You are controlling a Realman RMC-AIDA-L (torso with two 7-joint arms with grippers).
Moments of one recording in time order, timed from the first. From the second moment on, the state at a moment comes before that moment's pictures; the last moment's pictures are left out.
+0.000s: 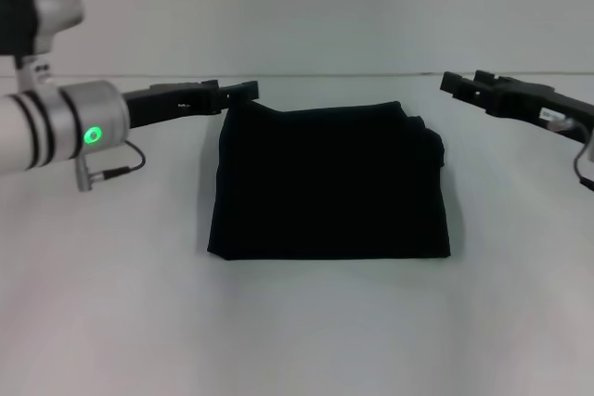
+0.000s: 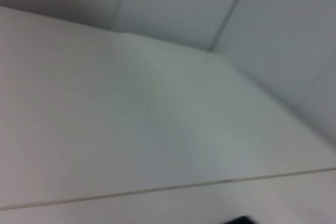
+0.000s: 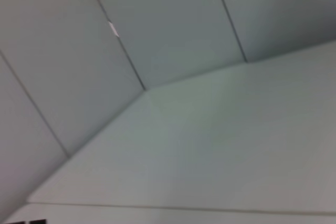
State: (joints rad) left arm -0.70 -2.14 0.74 0.71 2.00 1.01 -1.92; right arm 0.62 2.07 -0.76 -0.54 -1.68 -1.02 1.62
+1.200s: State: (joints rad) left arm -0.61 -2.13 0.52 0.57 1.87 1.36 -1.33; right arm 0.58 2.09 -0.72 -0.51 -1.69 -1.22 1.32
